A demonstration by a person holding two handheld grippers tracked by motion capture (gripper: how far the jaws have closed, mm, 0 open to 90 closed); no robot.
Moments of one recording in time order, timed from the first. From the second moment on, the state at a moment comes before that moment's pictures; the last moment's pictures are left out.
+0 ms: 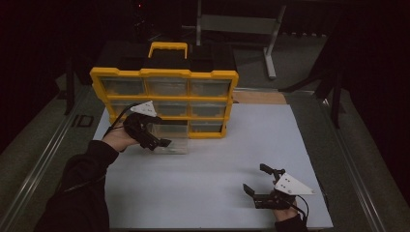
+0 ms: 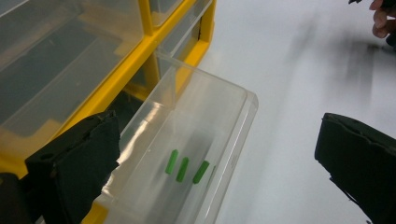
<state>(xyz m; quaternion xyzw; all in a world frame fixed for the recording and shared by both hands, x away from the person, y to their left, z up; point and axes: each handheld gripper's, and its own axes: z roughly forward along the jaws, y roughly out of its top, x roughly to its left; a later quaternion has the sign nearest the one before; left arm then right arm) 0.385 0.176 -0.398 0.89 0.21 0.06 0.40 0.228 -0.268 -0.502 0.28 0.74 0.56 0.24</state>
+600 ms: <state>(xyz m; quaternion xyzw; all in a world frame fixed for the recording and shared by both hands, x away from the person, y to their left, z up) 0.353 0.208 -0.403 0.86 0.21 0.05 0.46 0.227 -0.267 -0.502 0.28 0.74 0.55 0.24</state>
